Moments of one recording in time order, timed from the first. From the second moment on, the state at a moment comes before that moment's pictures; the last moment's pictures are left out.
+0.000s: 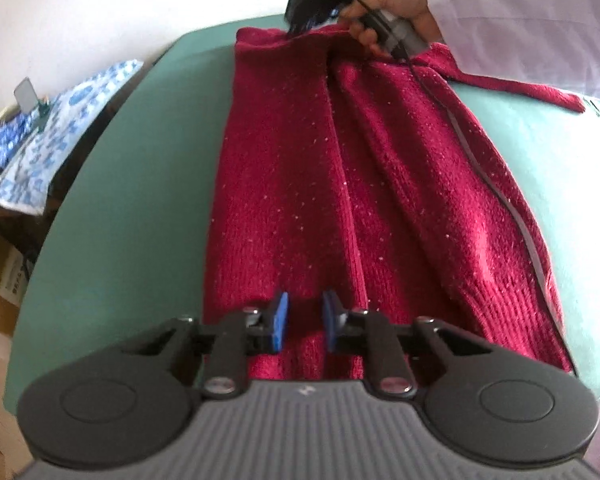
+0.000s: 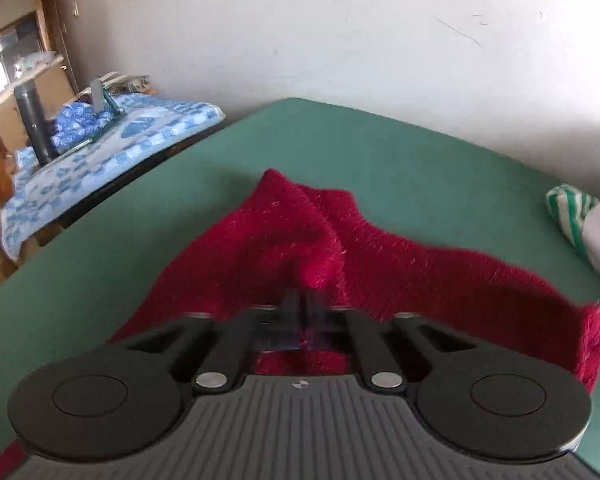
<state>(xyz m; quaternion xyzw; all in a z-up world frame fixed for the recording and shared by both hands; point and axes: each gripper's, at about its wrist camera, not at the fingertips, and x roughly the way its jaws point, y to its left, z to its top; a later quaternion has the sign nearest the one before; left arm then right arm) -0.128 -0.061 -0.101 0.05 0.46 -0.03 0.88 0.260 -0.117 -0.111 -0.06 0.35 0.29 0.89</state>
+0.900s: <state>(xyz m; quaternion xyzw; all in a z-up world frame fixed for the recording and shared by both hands) -0.150 -0.064 -0.100 0.10 0.49 -0.07 0.87 0.285 -0.111 -0.117 -0.04 0.40 0.30 0.87</state>
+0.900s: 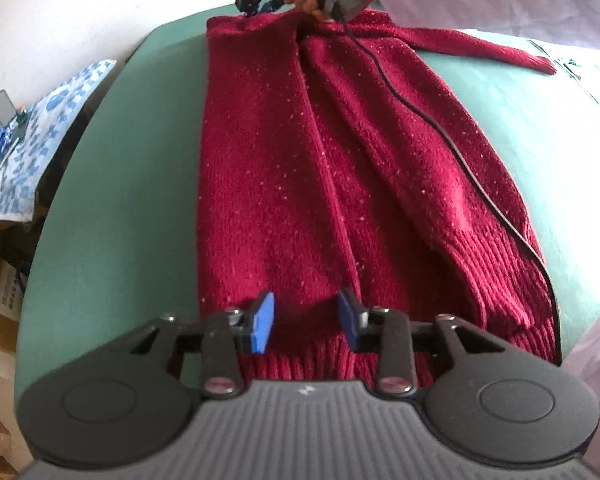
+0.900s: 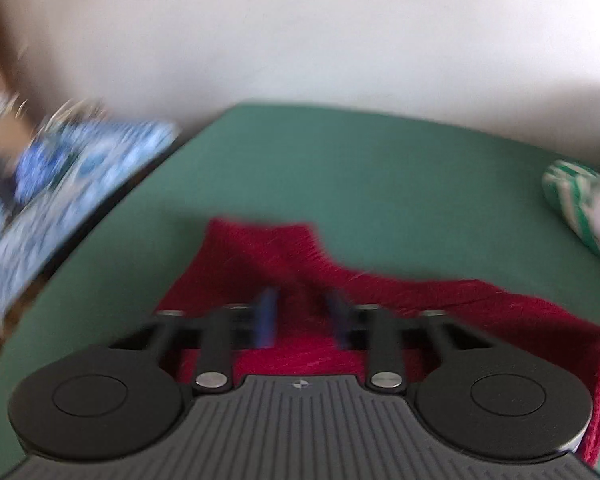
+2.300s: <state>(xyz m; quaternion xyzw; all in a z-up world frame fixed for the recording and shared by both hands) -0.140 -0.054 -0.105 0.19 0.46 -0.17 0.85 0.237 -0.200 -0.125 0.16 0.44 0.32 0.83</state>
